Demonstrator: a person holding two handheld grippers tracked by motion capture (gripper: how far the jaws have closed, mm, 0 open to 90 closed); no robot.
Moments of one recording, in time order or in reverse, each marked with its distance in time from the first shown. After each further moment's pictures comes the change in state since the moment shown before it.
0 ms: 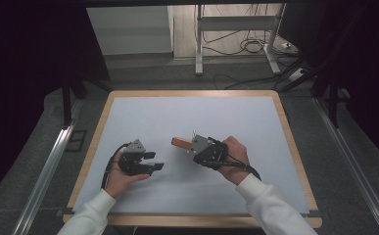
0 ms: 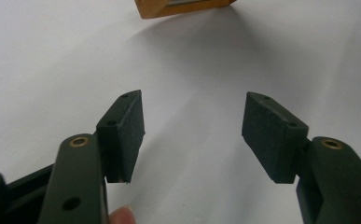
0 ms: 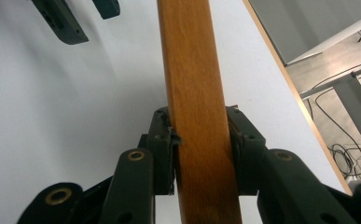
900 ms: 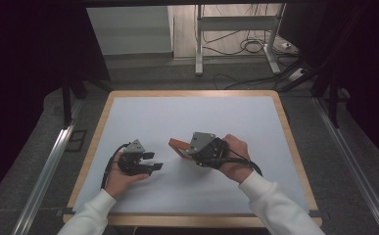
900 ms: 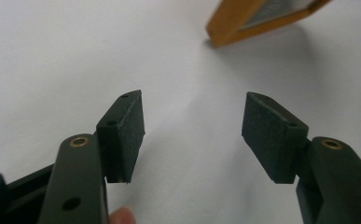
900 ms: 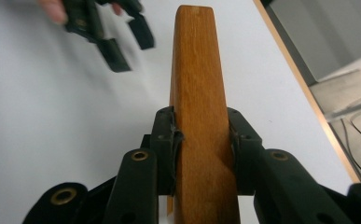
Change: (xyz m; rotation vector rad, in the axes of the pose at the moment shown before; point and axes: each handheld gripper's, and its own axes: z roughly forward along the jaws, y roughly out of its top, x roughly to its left) left arm 0.002 -0.004 0.003 0.000 0.016 -0.021; right arm -0.005 0.015 -0.027 -0.063 0.130 -0.001
